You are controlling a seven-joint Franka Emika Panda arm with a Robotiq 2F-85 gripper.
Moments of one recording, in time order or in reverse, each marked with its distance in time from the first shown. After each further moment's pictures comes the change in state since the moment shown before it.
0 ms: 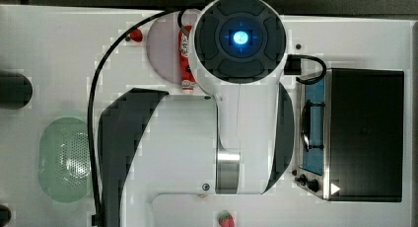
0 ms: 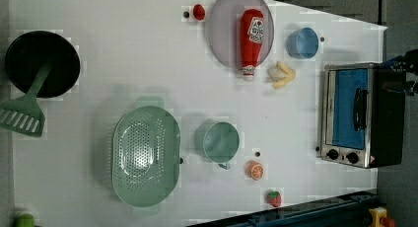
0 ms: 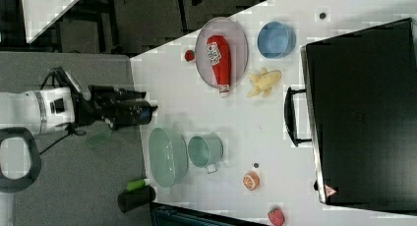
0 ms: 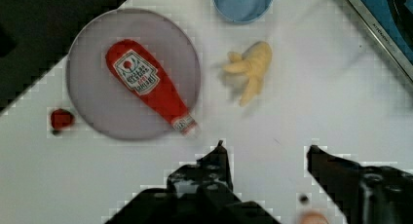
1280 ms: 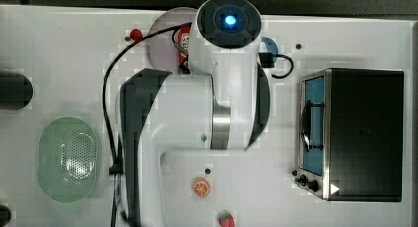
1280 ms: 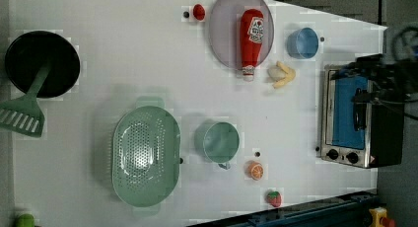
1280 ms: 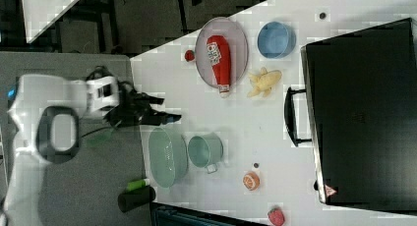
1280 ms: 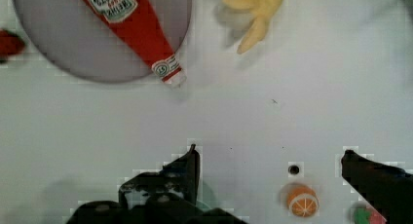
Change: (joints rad) arm -0.092 0.150 0.114 -0.047 0.047 0.031 -0.133
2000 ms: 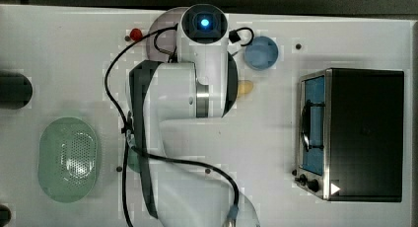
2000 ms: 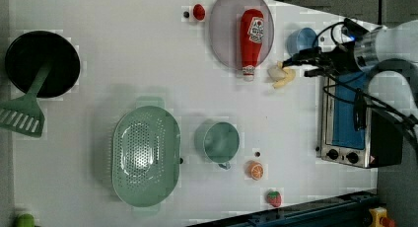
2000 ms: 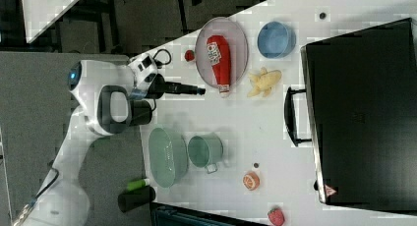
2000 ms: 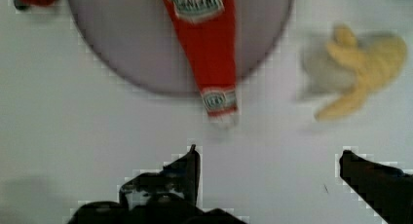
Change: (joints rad) arm 0.025 0.238 0.034 -0.008 -0.021 0.312 -0.330
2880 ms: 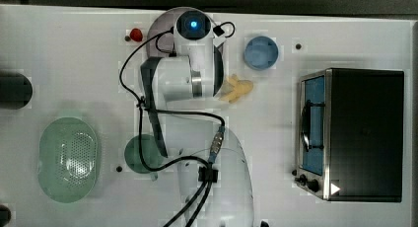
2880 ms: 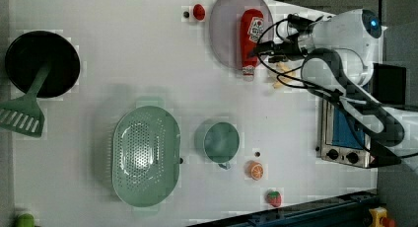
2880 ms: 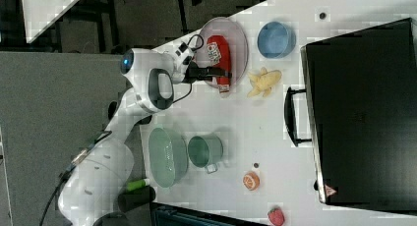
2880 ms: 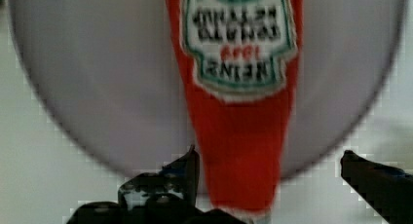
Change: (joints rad) arm 0.037 0.365 -0.009 0.168 -0.102 0.211 -0.069
